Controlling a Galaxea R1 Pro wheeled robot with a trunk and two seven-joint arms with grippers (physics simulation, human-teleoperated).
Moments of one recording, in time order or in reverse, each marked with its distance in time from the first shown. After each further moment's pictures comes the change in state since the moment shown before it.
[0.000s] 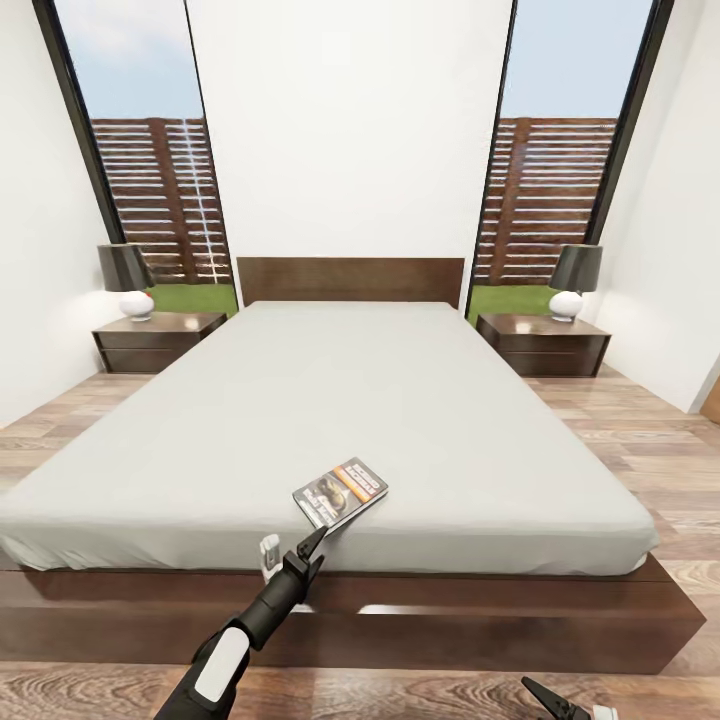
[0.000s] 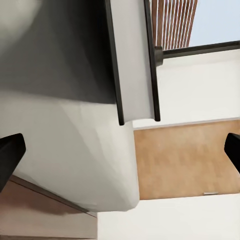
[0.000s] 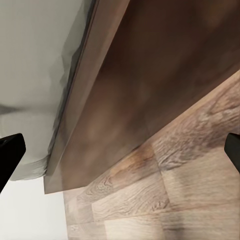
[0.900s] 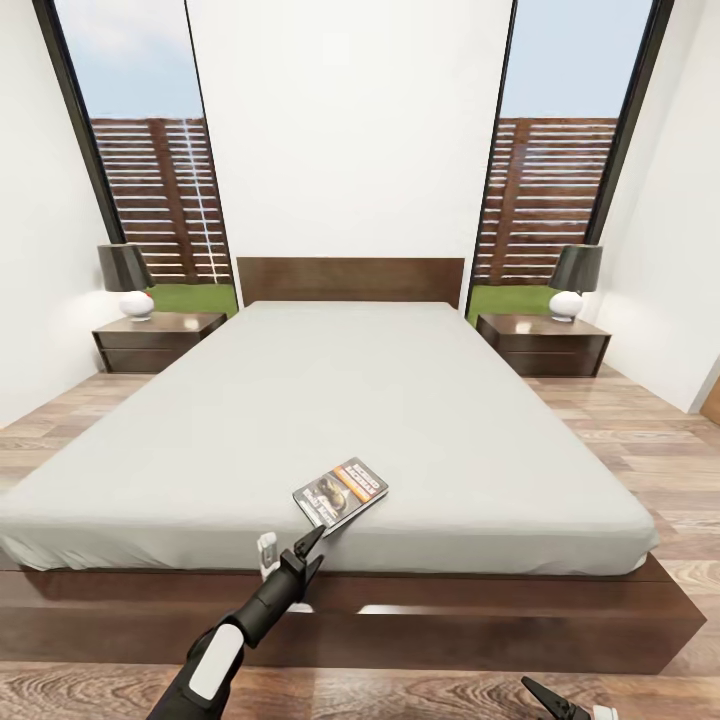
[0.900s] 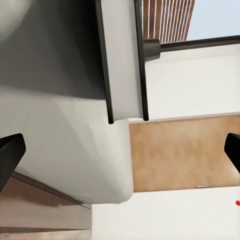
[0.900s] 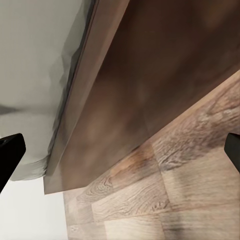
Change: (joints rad) left arm 0.003 0.013 0.002 -0.028 0.002 0.070 -0.002; right arm 0.000 0.000 -0.001 0.000 0.000 0.000 -0.001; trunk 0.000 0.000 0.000
